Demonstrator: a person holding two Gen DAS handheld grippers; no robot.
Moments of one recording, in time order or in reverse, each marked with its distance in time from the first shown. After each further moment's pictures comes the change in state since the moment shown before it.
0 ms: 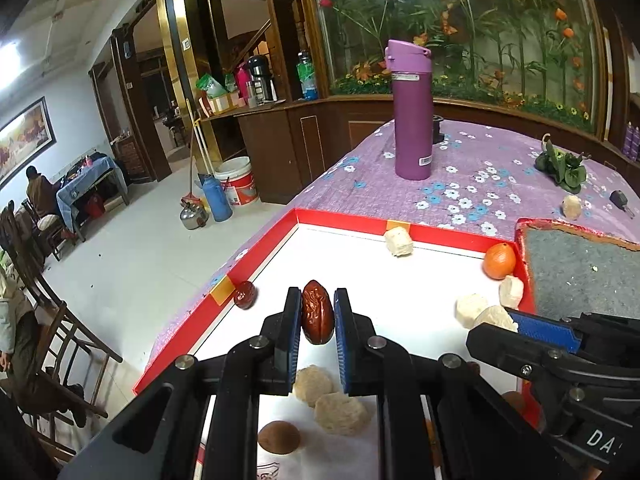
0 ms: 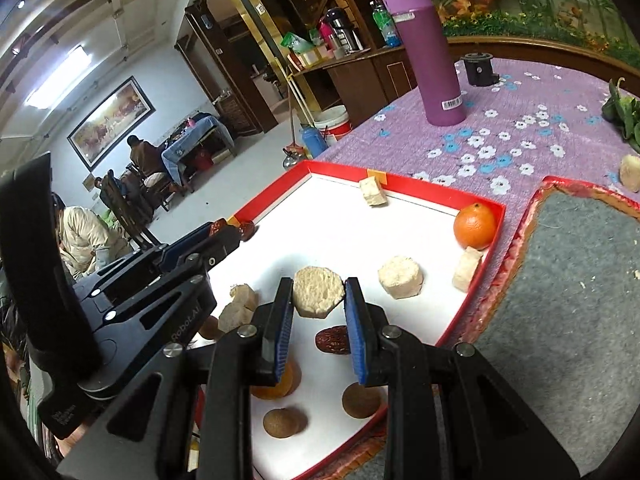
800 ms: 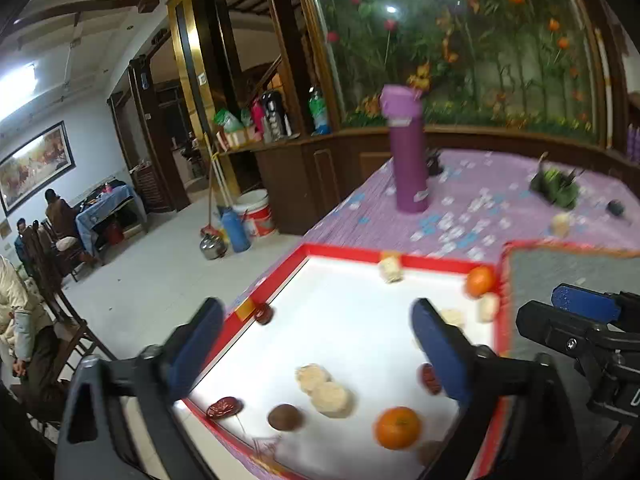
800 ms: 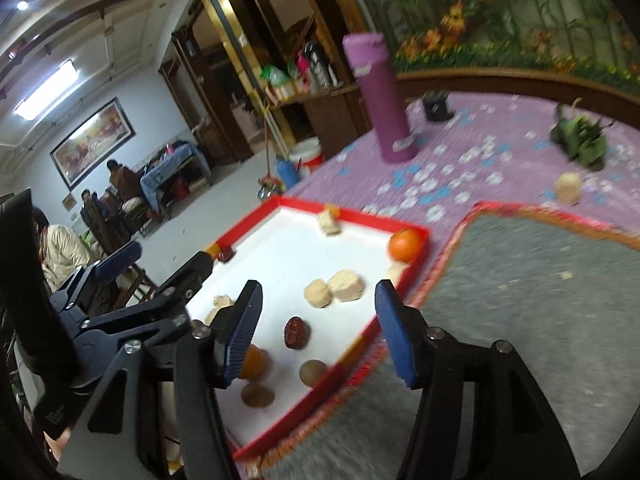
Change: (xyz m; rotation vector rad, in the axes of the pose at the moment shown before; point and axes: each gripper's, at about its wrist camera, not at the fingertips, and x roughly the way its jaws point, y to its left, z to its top) left arm -0.070 -0.018 0.003 0.011 -0.138 0.058; right arm -0.077 -0.008 -0.008 -0.001 -0.147 -0.110
